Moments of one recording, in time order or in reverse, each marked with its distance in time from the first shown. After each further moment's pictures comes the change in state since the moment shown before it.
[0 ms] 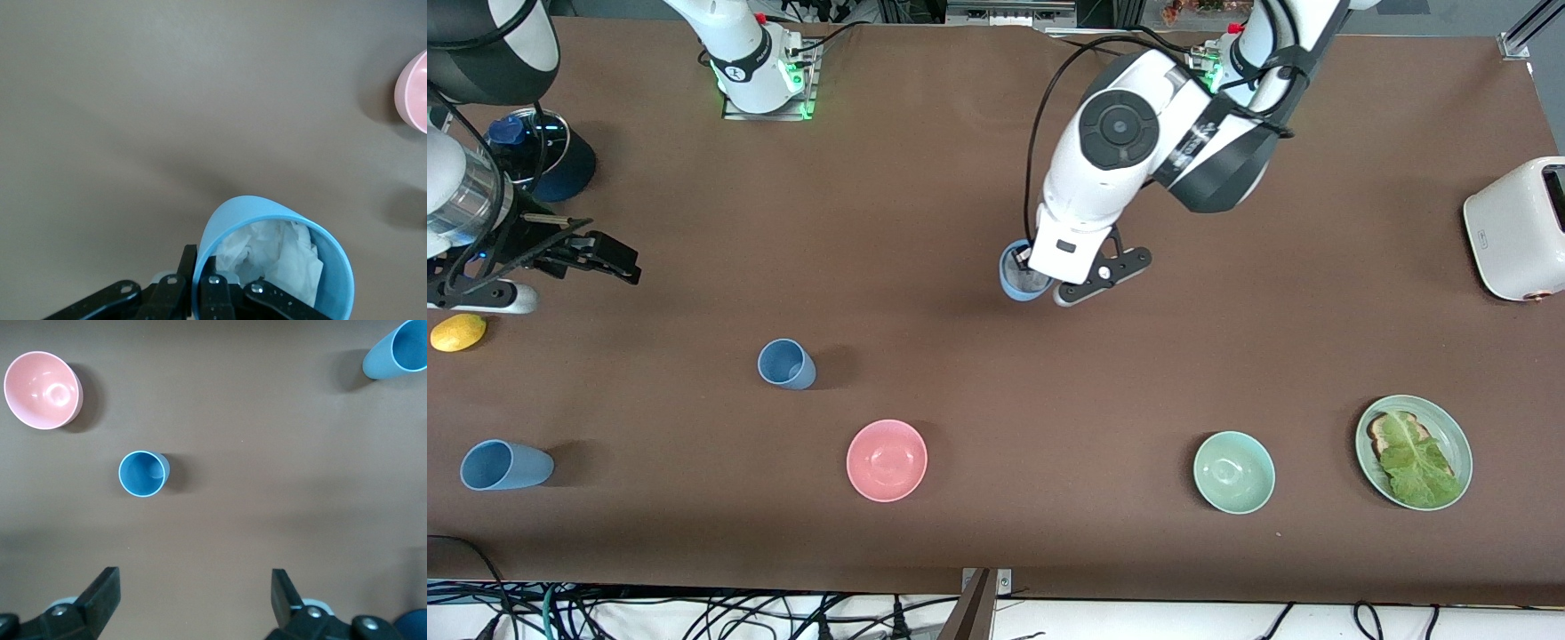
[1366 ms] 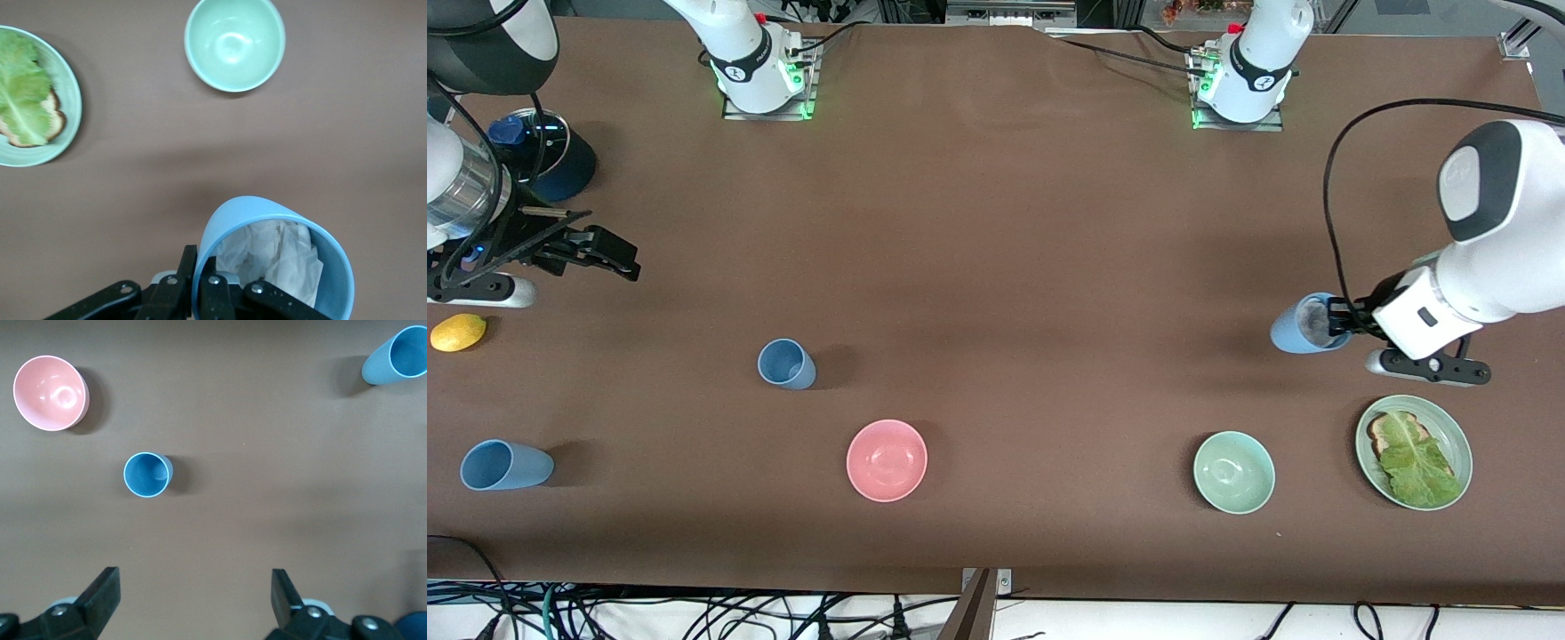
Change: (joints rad) left arm 0.442 -0.180 0.181 -0.178 0.000 -0.078 1.197; right arm 0.005 -0.020 0.003 0.000 0.000 0.000 -0.001
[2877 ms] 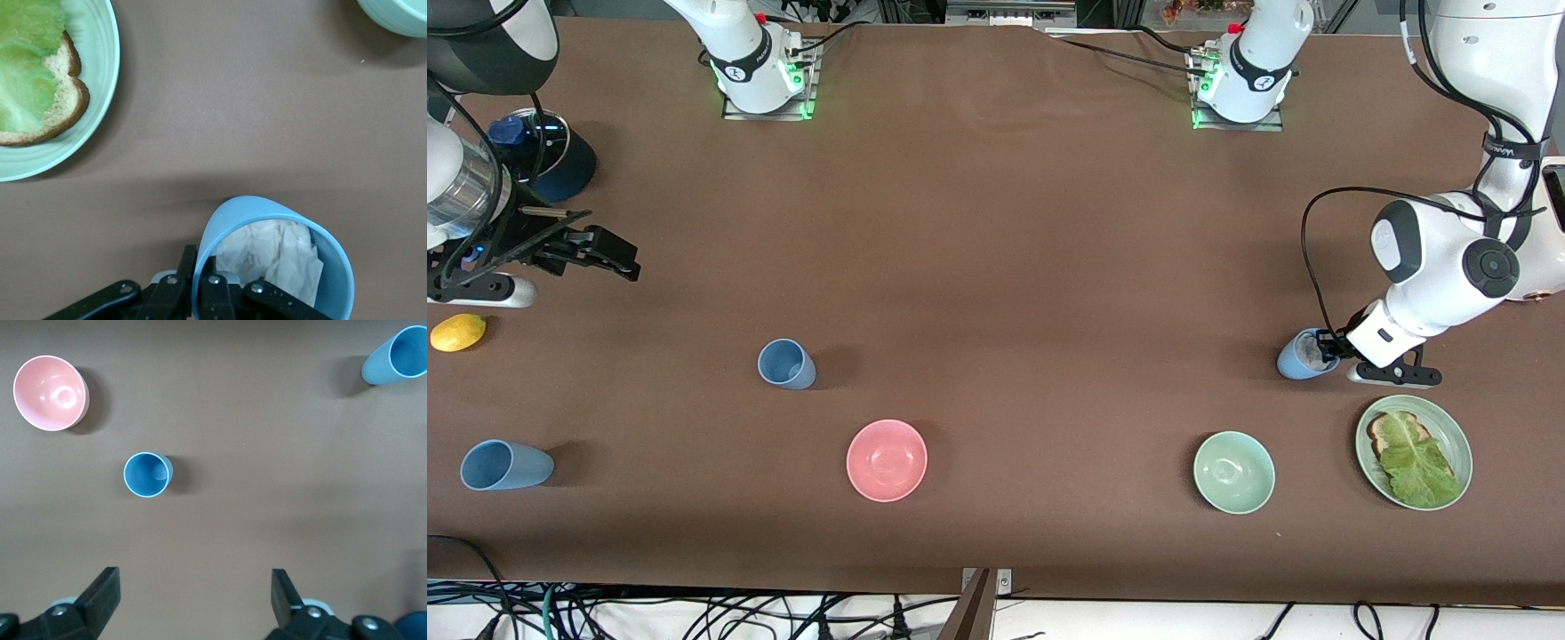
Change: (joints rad) left arm 0.107 0.112 0.090 -0.475 -0.001 0.710 0.212; right arm 0.000 0.000 0.000 0.000 0.000 0.000 -0.001
